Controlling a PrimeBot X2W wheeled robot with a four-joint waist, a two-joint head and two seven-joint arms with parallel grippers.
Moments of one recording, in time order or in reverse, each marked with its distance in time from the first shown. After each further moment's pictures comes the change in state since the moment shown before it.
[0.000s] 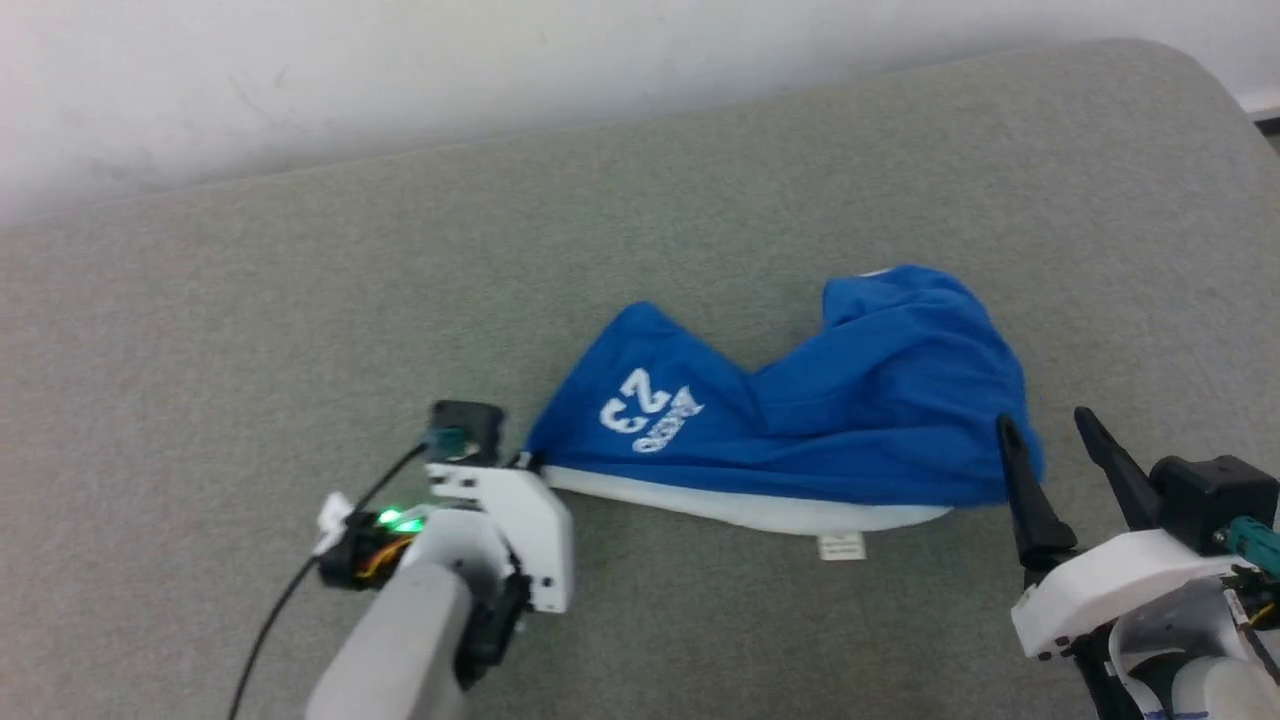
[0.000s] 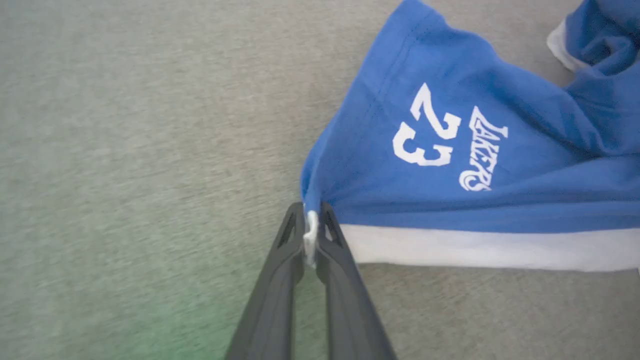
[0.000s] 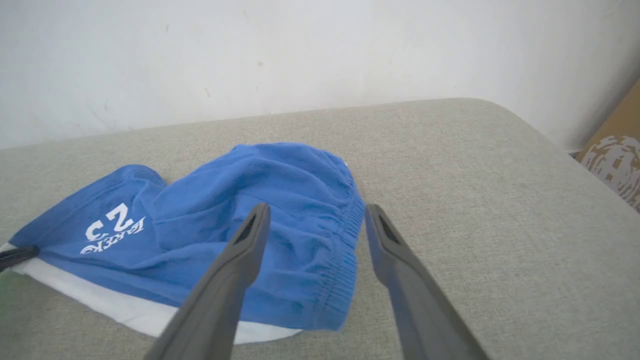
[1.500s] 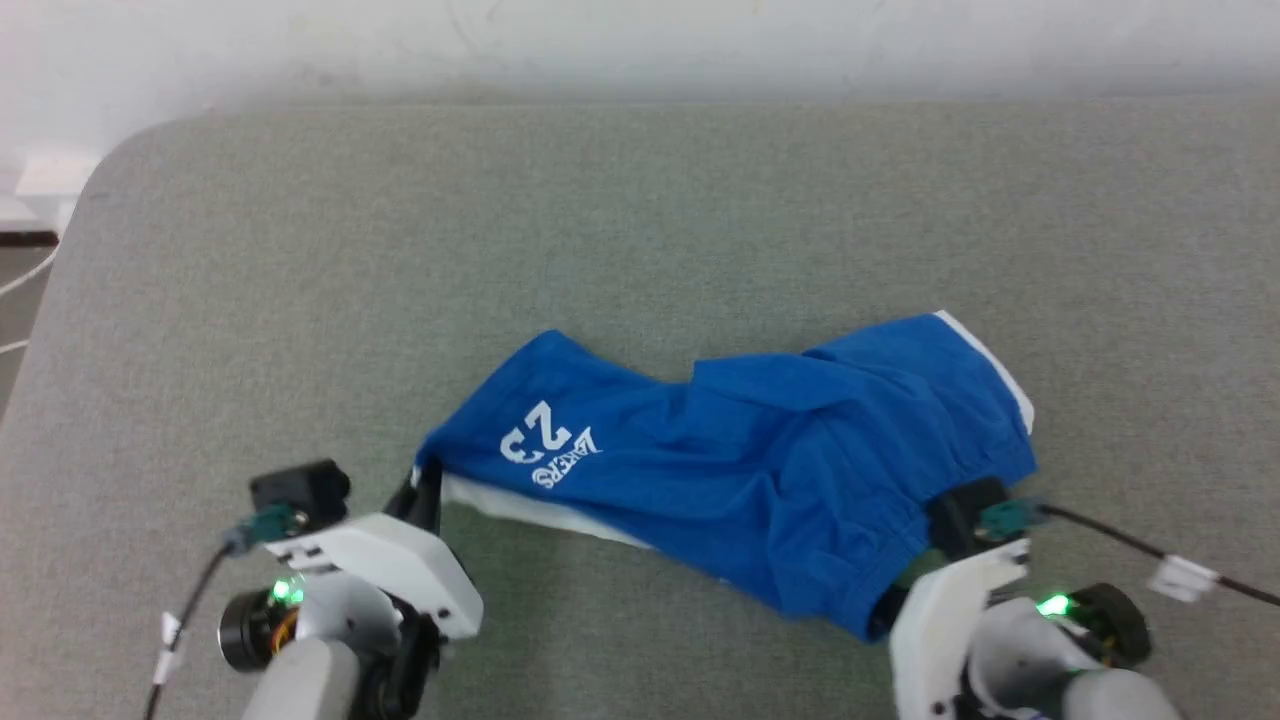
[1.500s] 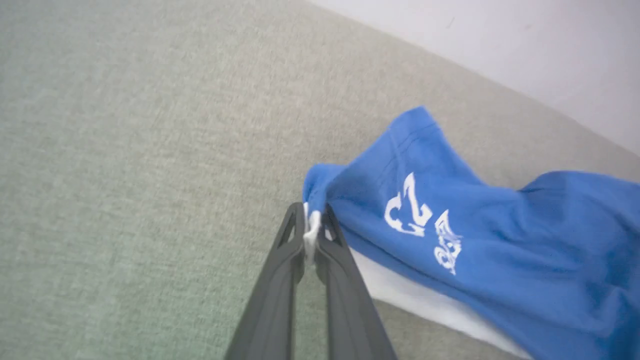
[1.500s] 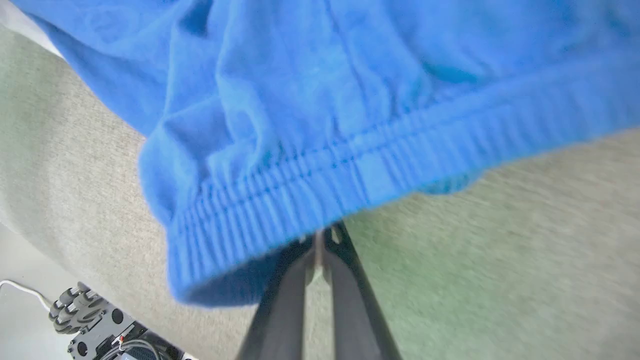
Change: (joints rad) left arm 0.227 0.063 0.166 -0.249 -0.175 0.057 -0.124; right arm -0.029 -0.021 0.259 0.073 0.072 -0.007 0.618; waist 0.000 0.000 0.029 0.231
